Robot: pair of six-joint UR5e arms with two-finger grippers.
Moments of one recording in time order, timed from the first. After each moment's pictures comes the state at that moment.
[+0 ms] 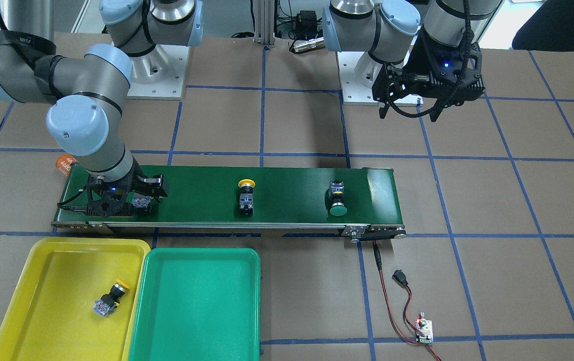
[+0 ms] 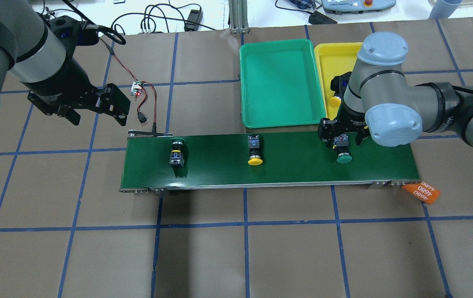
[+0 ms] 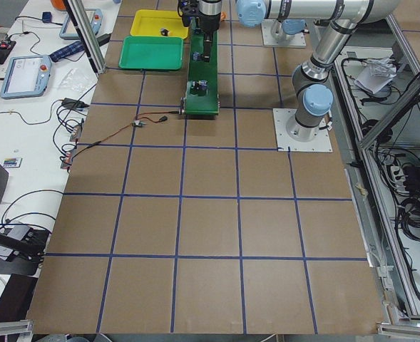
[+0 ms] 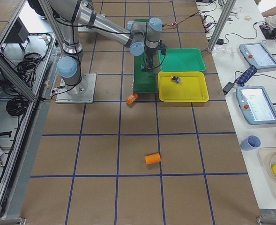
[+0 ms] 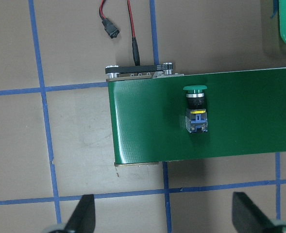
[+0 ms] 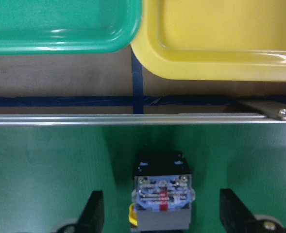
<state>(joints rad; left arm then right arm) -1.53 -1.45 -1.70 -1.53 1.57 0.10 1.53 -1.34 1.92 -2.06 -1.58 -0.04</state>
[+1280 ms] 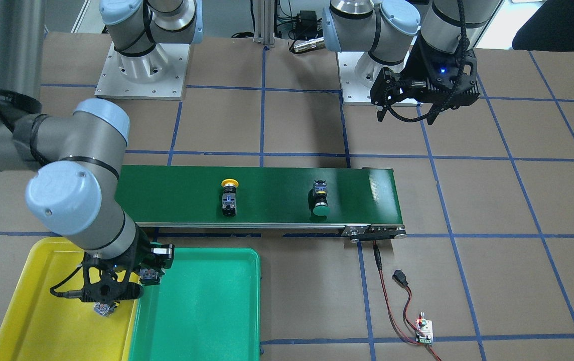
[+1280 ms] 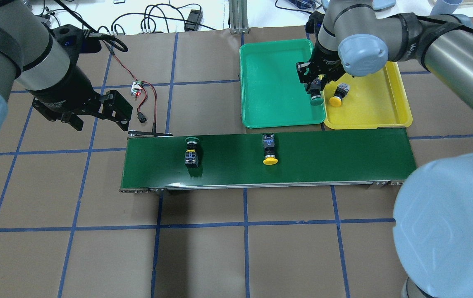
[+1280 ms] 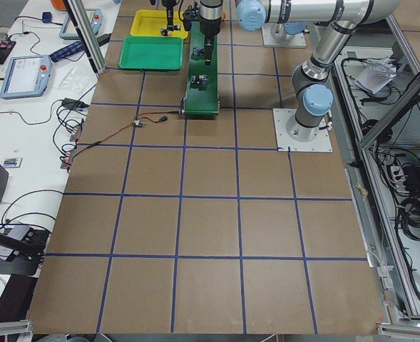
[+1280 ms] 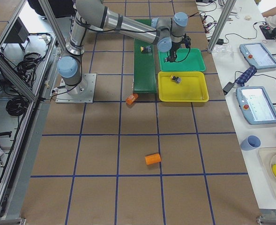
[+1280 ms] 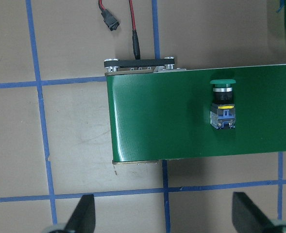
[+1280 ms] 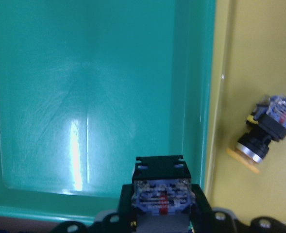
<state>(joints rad) -1.52 -1.45 -1.73 -1.51 1.57 0.10 1.60 -1.02 1.42 -1.99 -1.51 -0.03</state>
